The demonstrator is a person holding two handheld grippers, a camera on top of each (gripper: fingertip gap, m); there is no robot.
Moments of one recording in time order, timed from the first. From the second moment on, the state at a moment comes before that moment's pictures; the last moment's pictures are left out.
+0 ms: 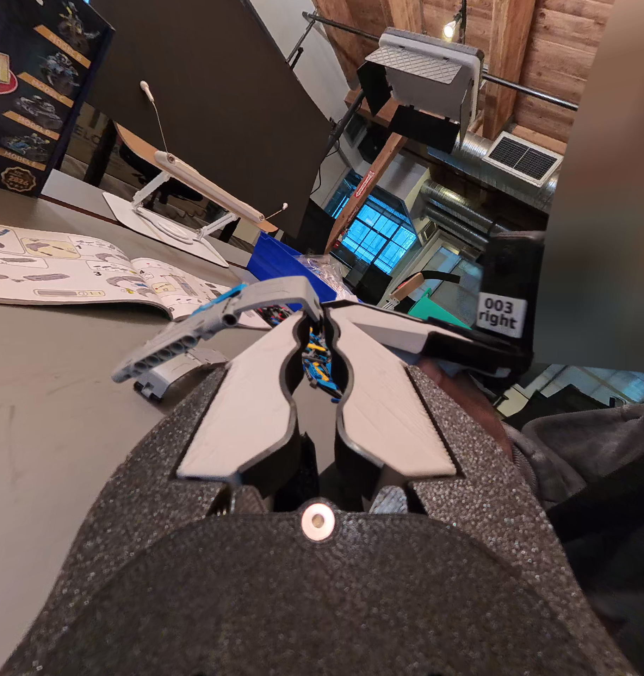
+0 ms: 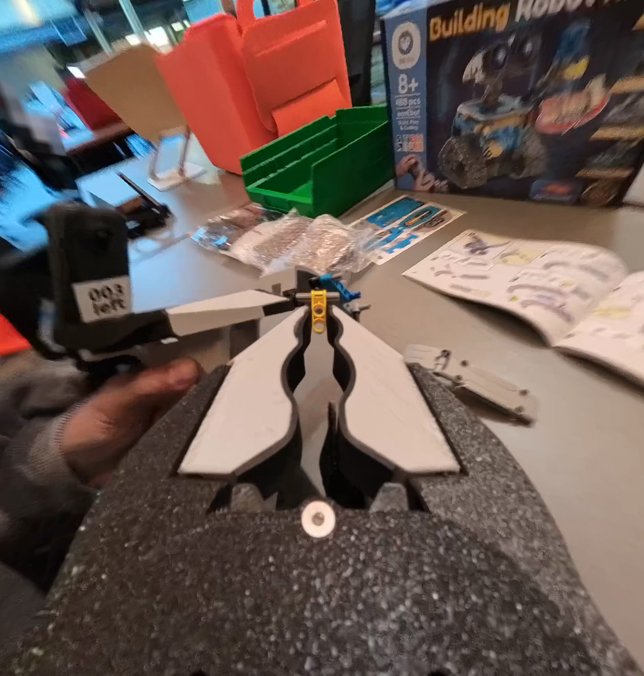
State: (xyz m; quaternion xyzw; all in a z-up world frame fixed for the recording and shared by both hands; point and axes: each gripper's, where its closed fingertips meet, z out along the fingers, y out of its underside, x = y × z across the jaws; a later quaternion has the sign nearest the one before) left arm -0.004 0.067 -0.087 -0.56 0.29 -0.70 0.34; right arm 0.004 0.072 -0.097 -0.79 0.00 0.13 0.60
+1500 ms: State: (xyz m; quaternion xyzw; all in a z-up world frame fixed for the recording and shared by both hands) left arm -0.001 0.063 -0.097 -0.58 0.30 -0.68 0.33; right arm -0.001 0.066 -0.104 -0.79 -0.12 -0.02 0.60
